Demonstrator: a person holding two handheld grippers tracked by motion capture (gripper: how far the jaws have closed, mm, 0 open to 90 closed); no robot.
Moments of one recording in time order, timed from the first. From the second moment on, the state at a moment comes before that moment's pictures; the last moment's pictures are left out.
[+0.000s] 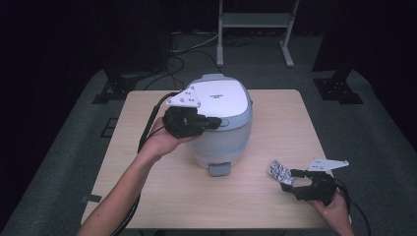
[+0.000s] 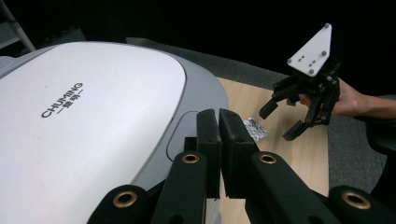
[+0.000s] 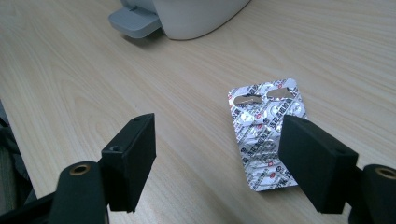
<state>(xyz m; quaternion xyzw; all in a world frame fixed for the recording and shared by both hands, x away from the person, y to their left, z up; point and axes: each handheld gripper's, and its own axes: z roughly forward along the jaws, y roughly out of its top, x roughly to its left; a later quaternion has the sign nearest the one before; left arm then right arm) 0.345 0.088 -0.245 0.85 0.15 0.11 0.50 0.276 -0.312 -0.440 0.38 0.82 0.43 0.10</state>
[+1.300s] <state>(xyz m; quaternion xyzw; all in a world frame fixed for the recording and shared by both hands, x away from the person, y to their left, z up) 0.334 0.105 -0.242 0.84 0.15 0.15 0.51 0.276 -0.310 -0.441 0.37 0.82 0.42 0.09</state>
